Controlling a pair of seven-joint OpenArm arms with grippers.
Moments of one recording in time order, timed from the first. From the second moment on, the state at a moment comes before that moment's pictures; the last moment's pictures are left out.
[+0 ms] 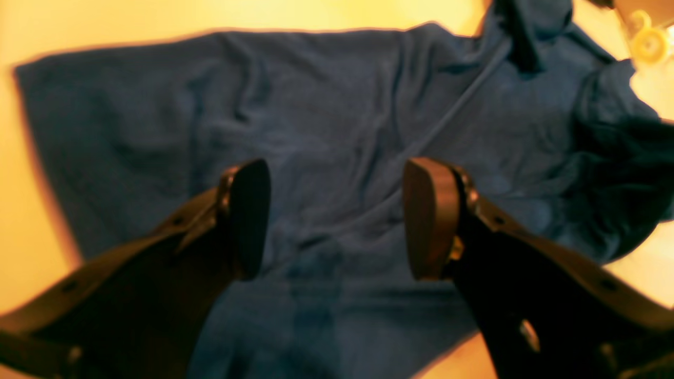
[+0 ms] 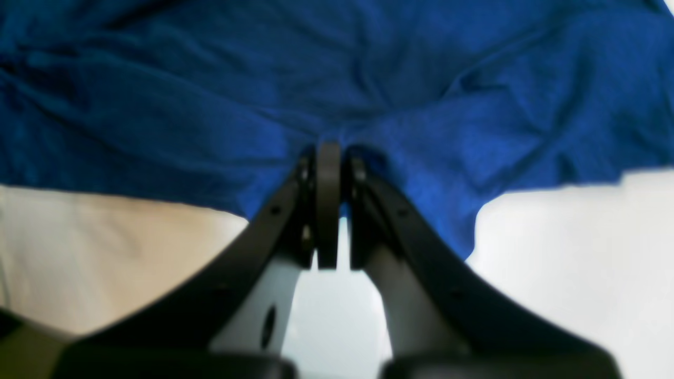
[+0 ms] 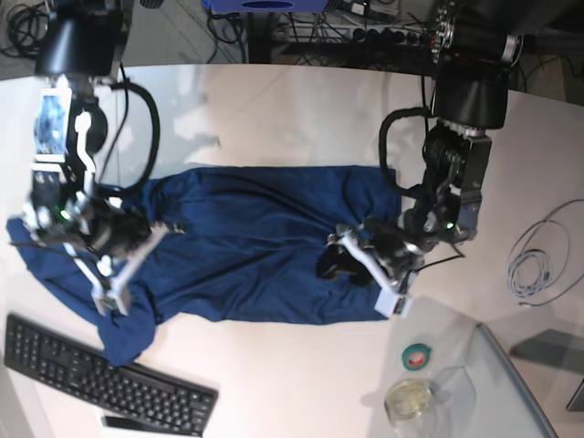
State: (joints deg) left arm -10.1 -11.9 5.5 68.9 -29.6 -24.8 34.3; right arm 5.7 2.3 4.6 93.4 8.1 10.7 -69.0
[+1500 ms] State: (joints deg) left arm -0.8 -14.8 3.1 60.5 -18.5 -26.7 19.9; right arm -11.3 3.5 3.3 95.4 7.8 10.7 -58.1
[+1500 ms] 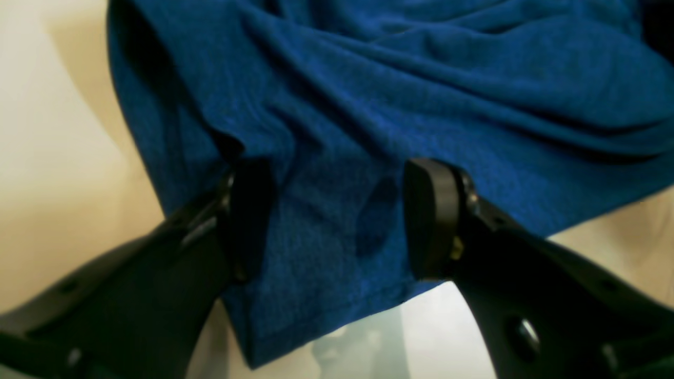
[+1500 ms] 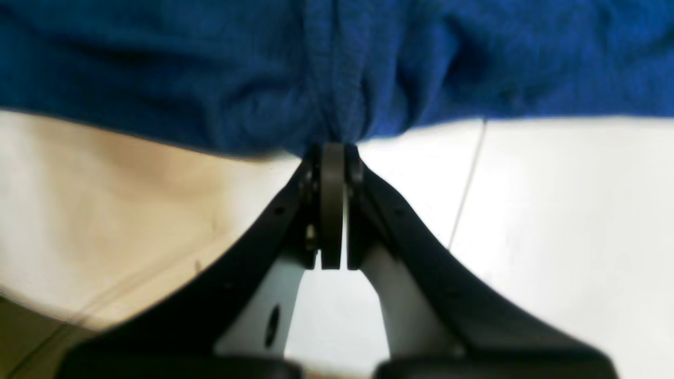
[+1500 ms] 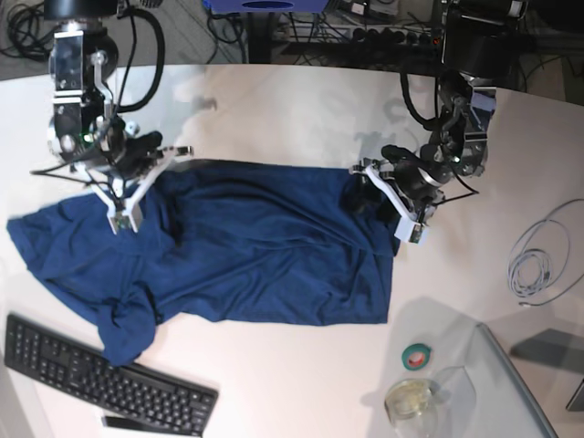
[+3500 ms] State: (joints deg) left arm 3.8 -16.2 -9.5 75.2 -16.4 -25.3 31.5; right arm -2.3 9.7 14.4 94.2 8.0 16.4 -64.0
